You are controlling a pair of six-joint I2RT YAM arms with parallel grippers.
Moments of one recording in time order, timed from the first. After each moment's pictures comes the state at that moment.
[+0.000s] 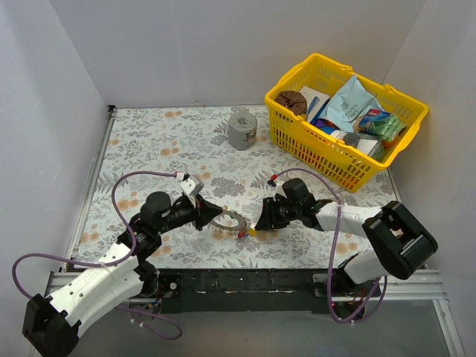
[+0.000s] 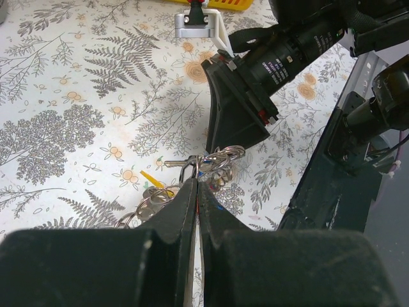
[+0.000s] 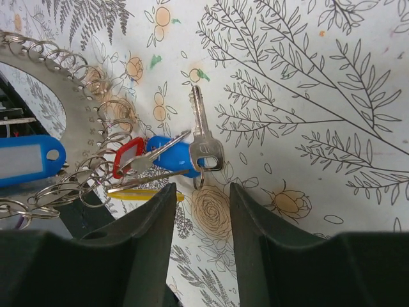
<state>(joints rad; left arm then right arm) -0.63 0.68 0.40 0.07 0.40 -0.24 0.68 1.43 0.51 0.10 -0.46 0.53</state>
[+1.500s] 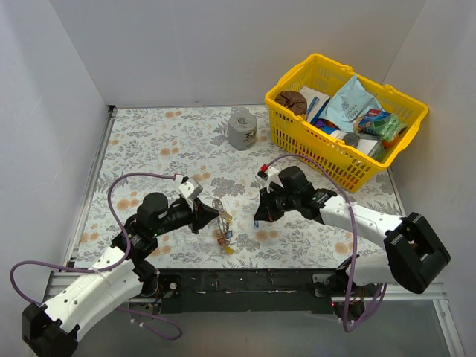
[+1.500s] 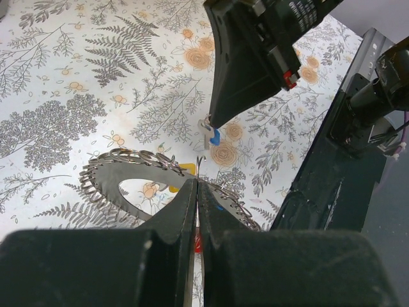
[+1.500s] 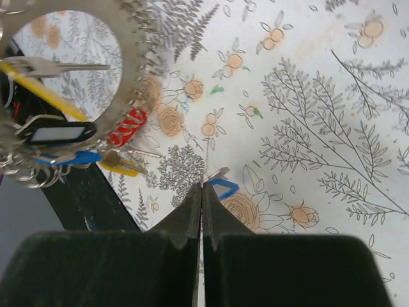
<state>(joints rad) -0.63 0.61 0.43 -0.07 0.41 -0.18 0.73 1.34 0.68 -0.11 -0.43 0.34</state>
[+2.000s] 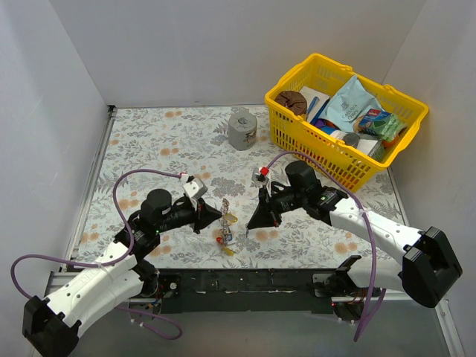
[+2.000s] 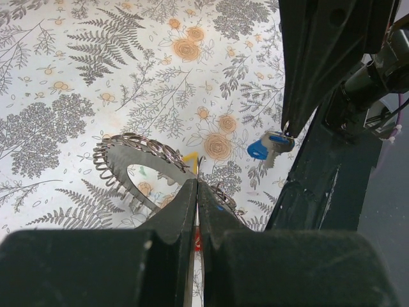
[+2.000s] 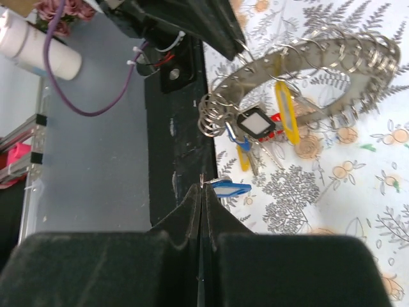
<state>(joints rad) -0.63 0.67 0.46 -0.08 0.47 -0.14 0.73 1.20 0.74 -0.14 -0.90 0.14</state>
